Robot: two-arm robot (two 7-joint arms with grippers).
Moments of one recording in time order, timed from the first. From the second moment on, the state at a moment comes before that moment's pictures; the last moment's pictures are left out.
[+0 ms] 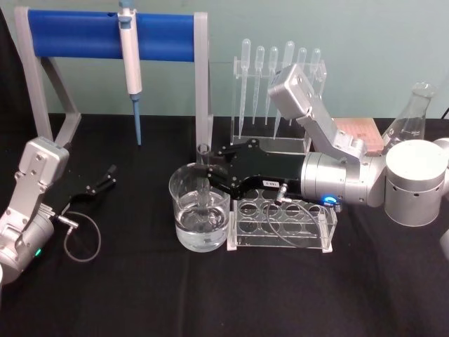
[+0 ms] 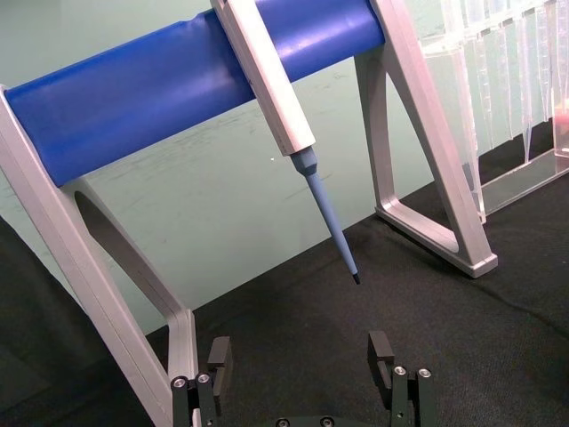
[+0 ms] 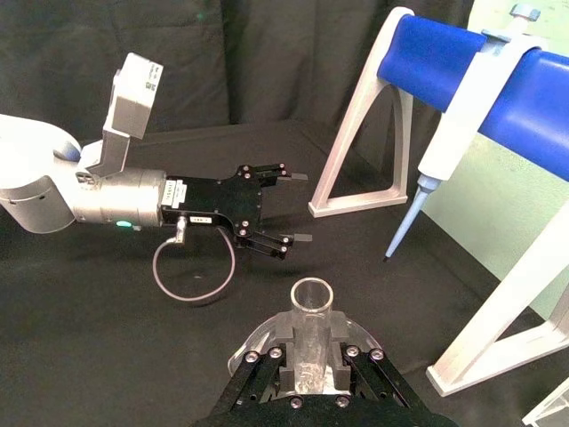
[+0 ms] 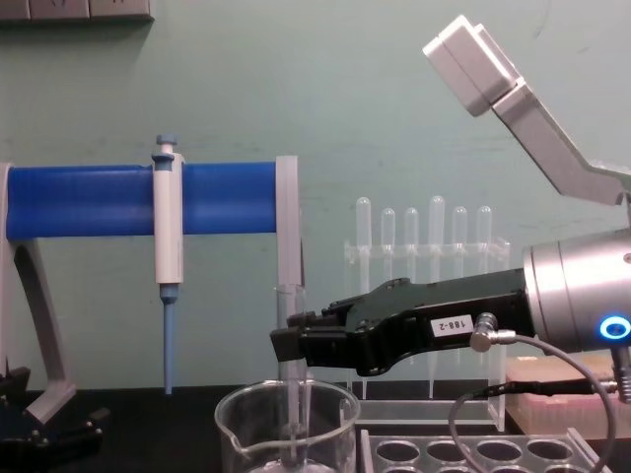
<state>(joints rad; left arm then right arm) -0.20 0.60 0.45 -1.41 -0.25 -0.12 0.03 0.61 0.49 -0.72 -1.47 0.46 0.22 0.64</state>
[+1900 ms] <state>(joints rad) -0.20 0.60 0.45 -1.41 -0.25 -0.12 0.03 0.61 0.49 -0.72 -1.47 0.46 0.22 0.64</state>
